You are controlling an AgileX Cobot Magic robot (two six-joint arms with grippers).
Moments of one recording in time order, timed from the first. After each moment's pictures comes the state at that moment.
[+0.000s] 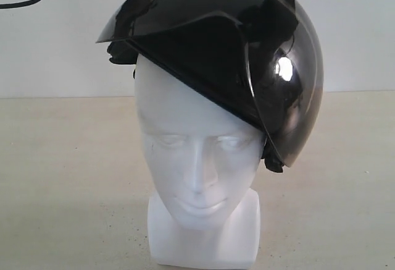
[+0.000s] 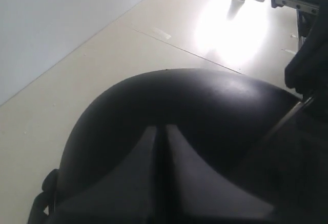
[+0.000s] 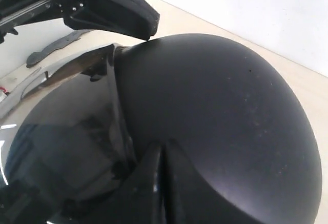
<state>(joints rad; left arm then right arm) -0.12 1.64 -1.60 -1.09 1.09 1.07 0.21 1.26 -1.36 0.88 1.04 -0.75</state>
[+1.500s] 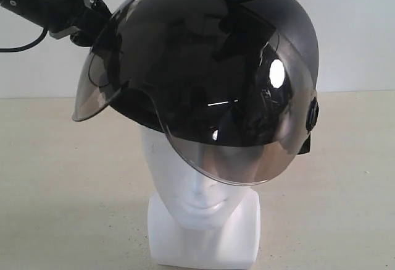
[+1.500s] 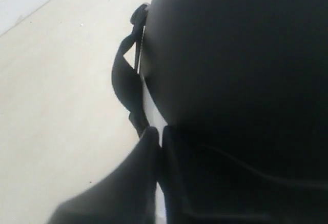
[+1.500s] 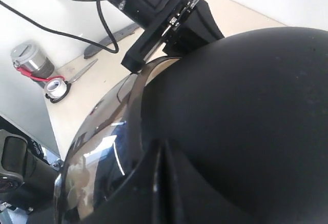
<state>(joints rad) -0.11 1.62 -1.51 -0.75 1.07 0.92 0.36 1.26 -1.36 0.92 1.06 -0.72</state>
